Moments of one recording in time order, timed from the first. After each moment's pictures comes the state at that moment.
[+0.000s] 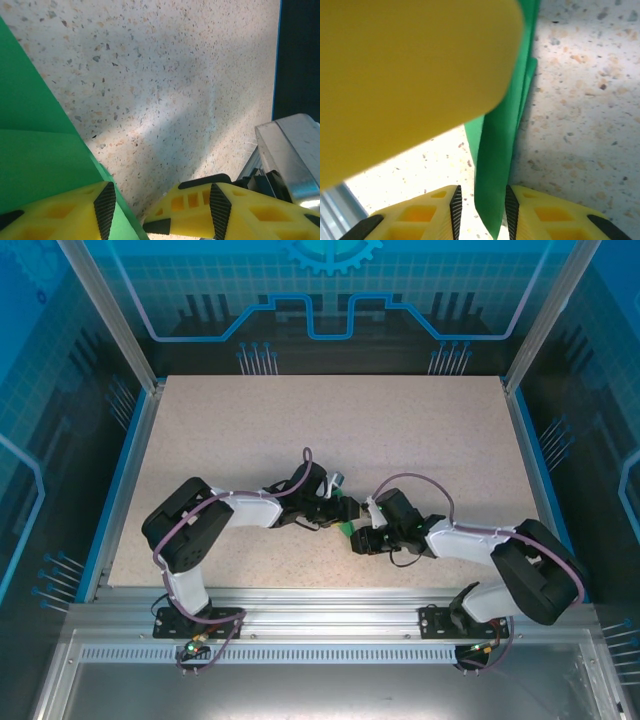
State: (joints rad) left arm -0.69 1.81 0.86 0.19 0.55 -0.90; right arm 0.66 1.39 0.48 -0.06 -0.37 0.53
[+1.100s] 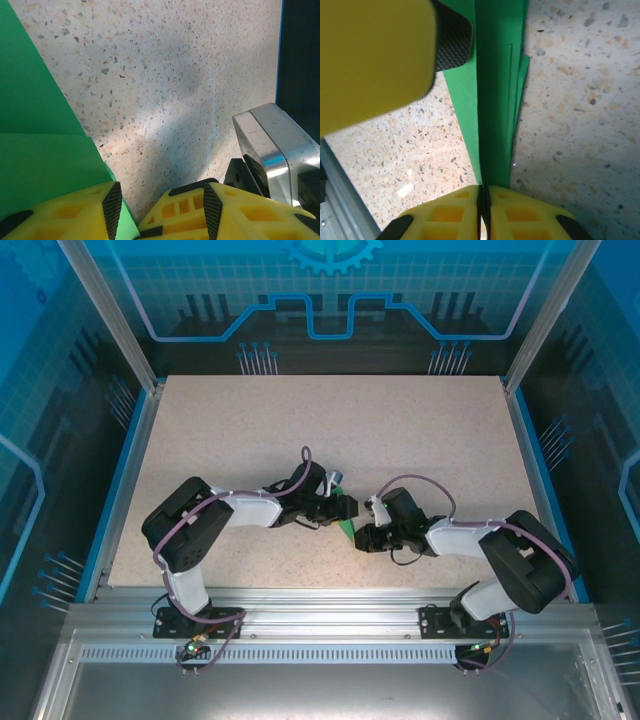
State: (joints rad) left arm -0.68 1.81 0.86 0.20 0.52 -0.91; right arm 0.58 1.47 0.44 0.09 -0.48 0.56
